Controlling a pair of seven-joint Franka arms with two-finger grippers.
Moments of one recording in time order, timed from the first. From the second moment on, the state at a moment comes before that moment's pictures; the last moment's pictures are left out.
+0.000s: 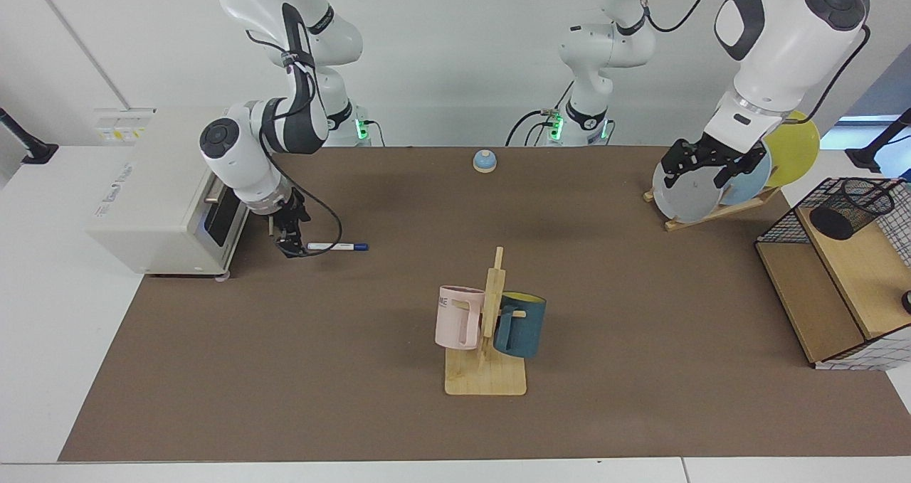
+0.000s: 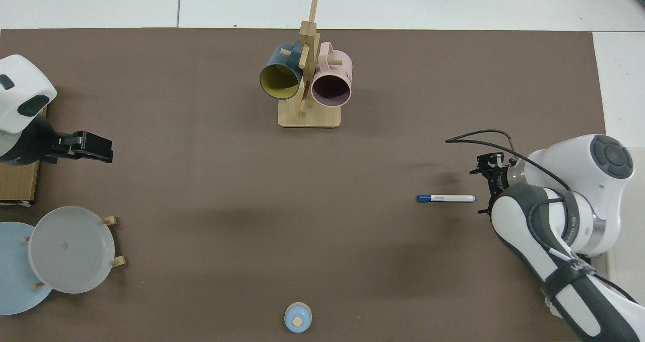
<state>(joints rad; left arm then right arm) -0.08 0.04 0.06 -1.63 -0.02 1.62 0.02 0.09 0.08 -0.08 -2.24 0.17 2.23 1.37</state>
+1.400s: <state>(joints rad) -0.08 0.04 0.06 -1.64 -0.02 1.63 0.05 0.12 0.17 -0.09 -2.24 0.20 2.31 1.30</state>
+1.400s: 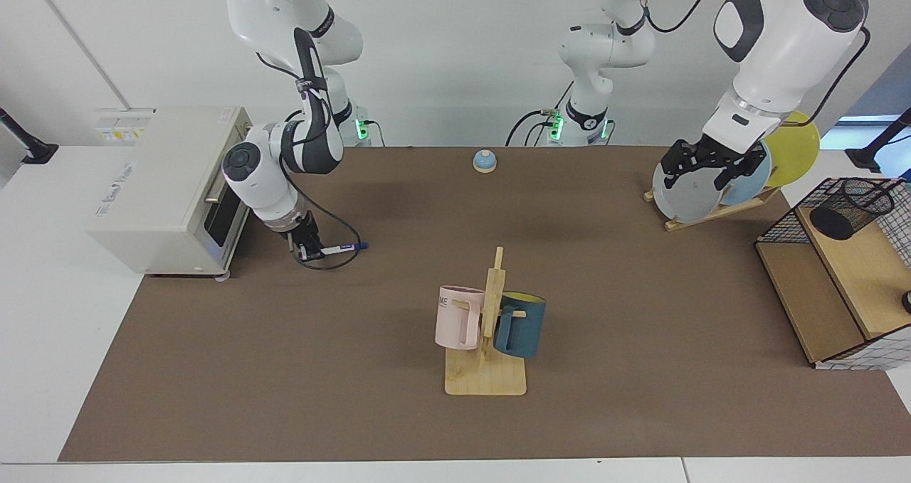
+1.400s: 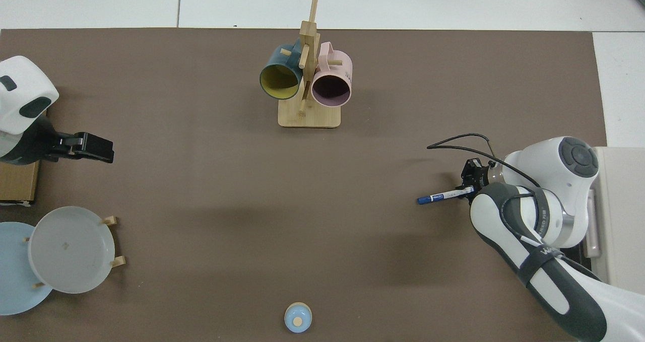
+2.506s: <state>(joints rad) -0.11 -0.01 0.01 -1.64 -0.02 1.65 0.44 0.39 -0.01 -0.04 -2.01 0.77 2.01 1.39</state>
